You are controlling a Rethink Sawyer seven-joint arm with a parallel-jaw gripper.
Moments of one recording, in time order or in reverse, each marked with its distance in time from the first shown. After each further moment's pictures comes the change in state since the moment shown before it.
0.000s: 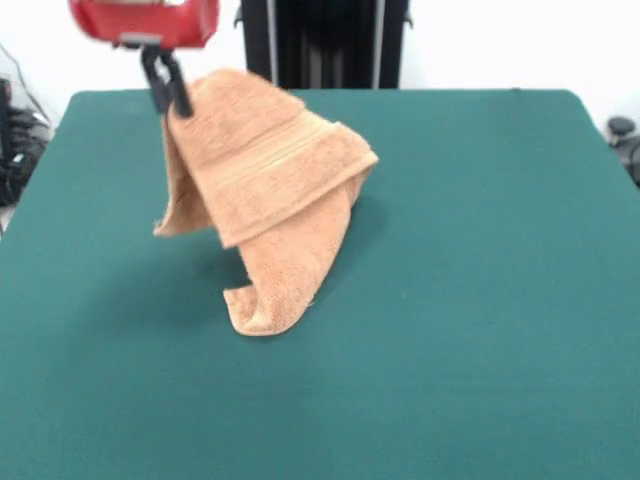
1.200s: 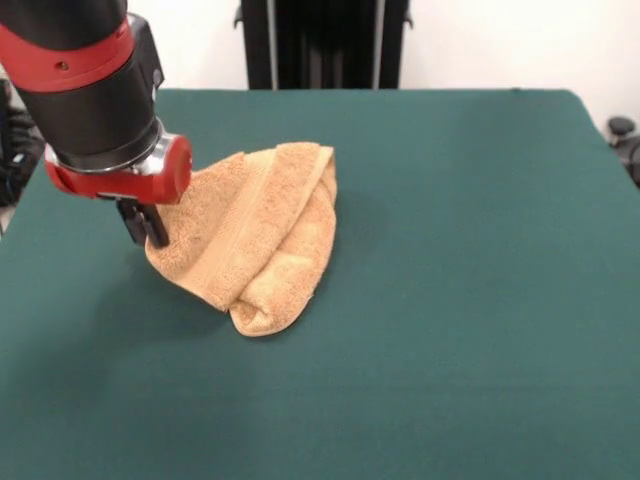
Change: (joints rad) arm -0.017 0.268 0.057 -0.309 -0.100 0.054 0.000
